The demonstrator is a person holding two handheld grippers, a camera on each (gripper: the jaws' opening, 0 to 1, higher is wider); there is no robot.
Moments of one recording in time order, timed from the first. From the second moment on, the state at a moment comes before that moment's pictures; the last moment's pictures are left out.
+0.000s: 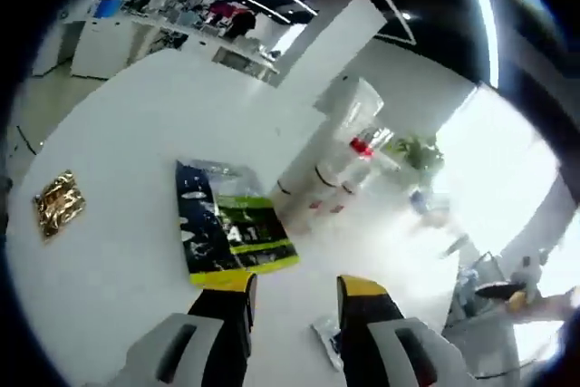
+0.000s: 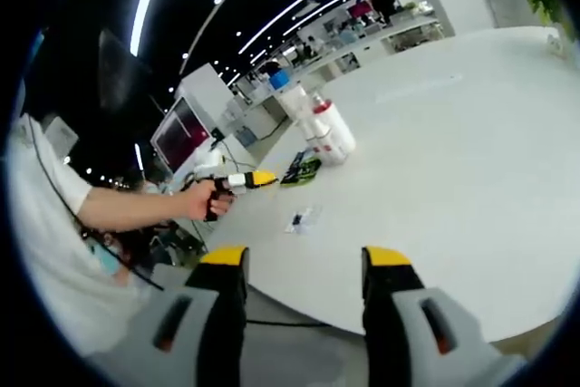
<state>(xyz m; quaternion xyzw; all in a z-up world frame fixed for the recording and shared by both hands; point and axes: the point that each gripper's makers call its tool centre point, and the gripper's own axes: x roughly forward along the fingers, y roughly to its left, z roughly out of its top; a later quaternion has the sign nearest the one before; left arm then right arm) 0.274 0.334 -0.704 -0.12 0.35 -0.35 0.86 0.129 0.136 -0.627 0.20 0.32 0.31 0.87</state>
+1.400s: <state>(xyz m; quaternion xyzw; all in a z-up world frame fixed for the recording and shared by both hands) 0.225 0.286 -0.754 0.22 0.39 -0.47 0.76 0.118 0.139 -0.622 0.20 0.32 0.34 0.86</state>
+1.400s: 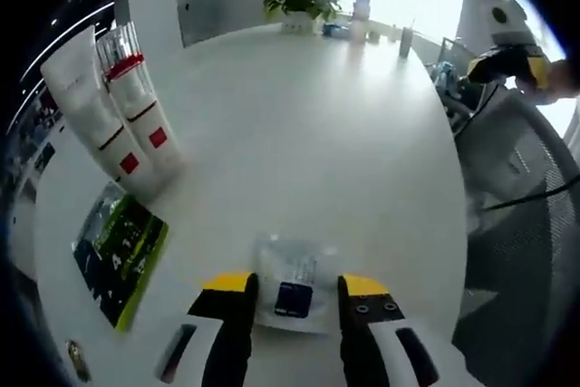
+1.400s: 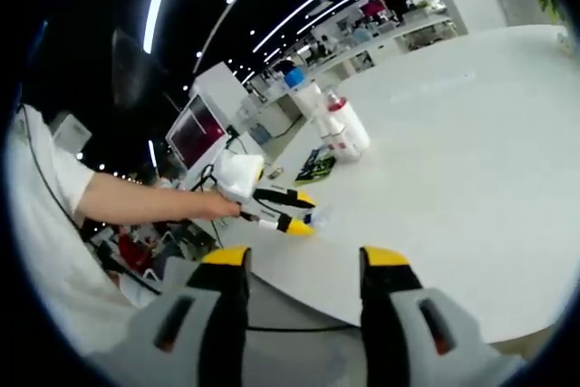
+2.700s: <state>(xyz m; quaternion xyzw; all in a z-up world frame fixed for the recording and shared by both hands) 0.149 0.213 -0.605 0.20 0.25 -0.55 0.77 0.139 0.179 -0.594 0.27 0.33 0.40 0.81</state>
